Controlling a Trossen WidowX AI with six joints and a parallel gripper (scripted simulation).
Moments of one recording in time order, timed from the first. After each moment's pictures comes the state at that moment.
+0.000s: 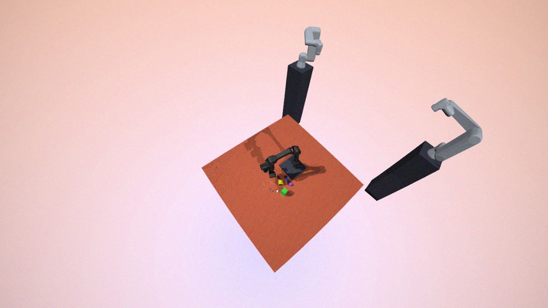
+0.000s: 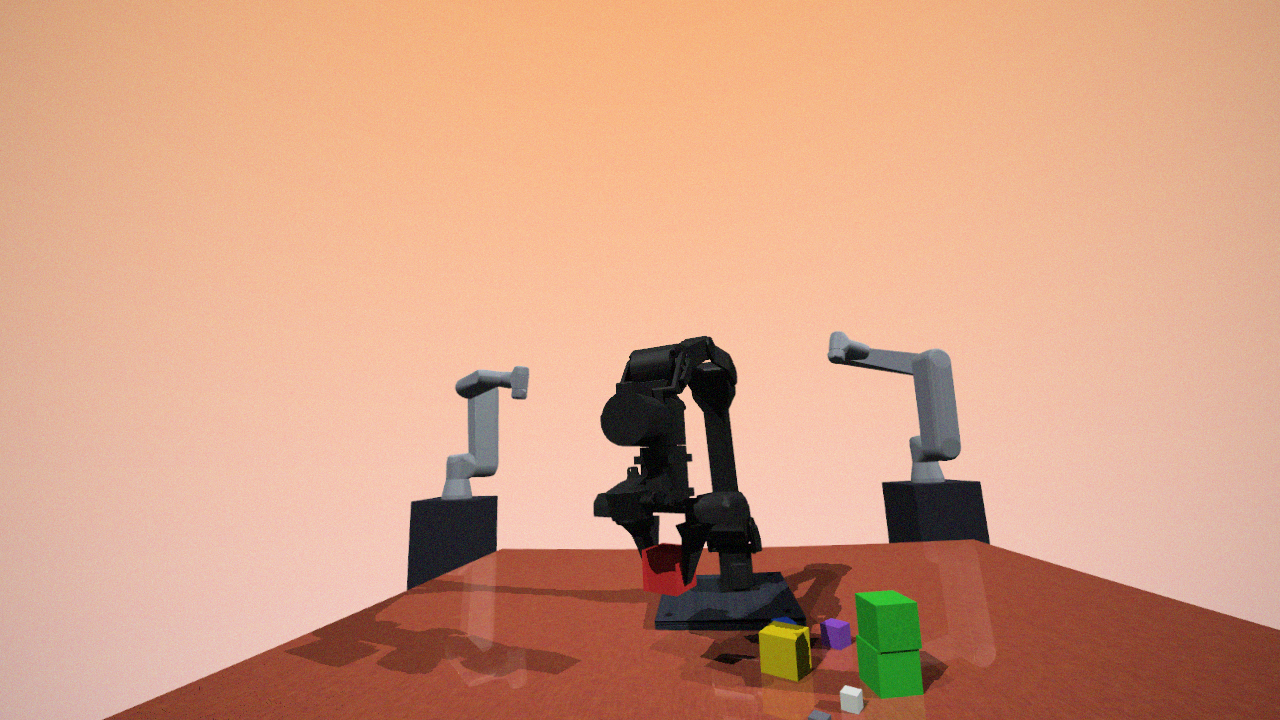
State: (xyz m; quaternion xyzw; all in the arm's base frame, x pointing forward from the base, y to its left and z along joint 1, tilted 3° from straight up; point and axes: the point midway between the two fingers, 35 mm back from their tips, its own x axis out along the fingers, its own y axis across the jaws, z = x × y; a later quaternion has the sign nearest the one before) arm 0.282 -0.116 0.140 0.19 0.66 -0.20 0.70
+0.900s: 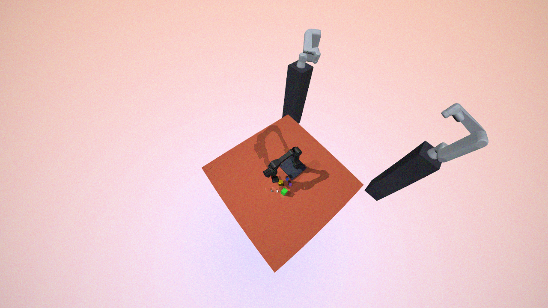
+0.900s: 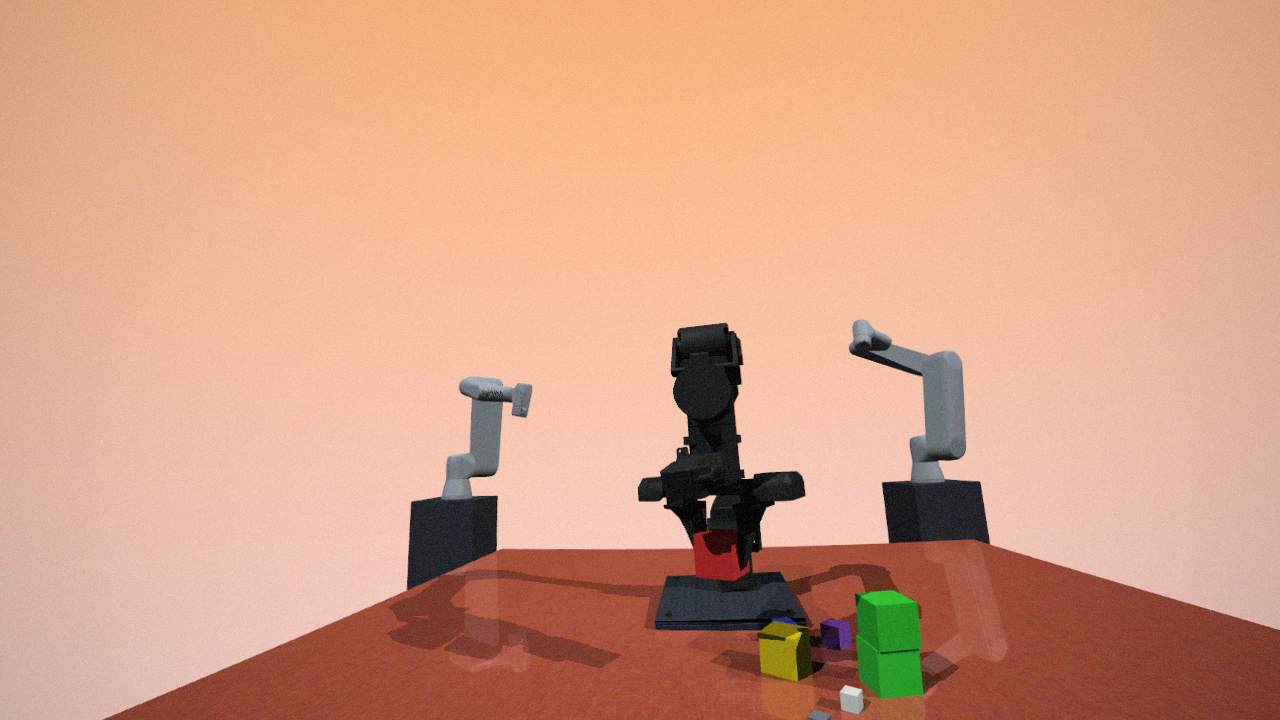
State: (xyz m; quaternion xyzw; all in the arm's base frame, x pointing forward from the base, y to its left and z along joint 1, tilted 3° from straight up) arm 0.304 -0.055 0.159 0.19 0.65 -0.19 0.71
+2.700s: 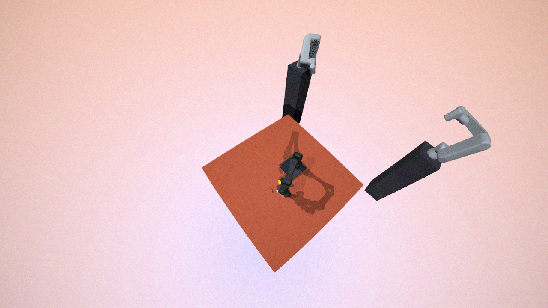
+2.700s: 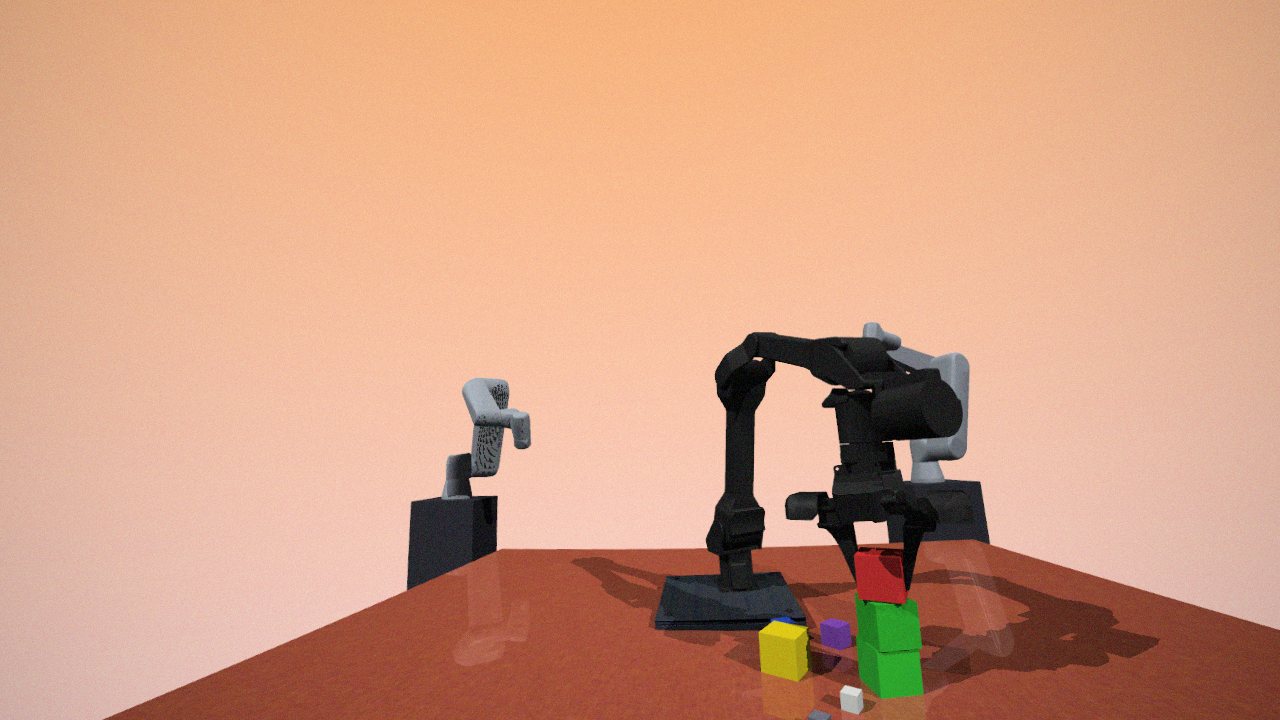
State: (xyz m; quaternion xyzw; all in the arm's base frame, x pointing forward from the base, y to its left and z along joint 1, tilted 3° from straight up) arm 0.316 0.117 0.129 0.20 0.66 -0.20 0.70
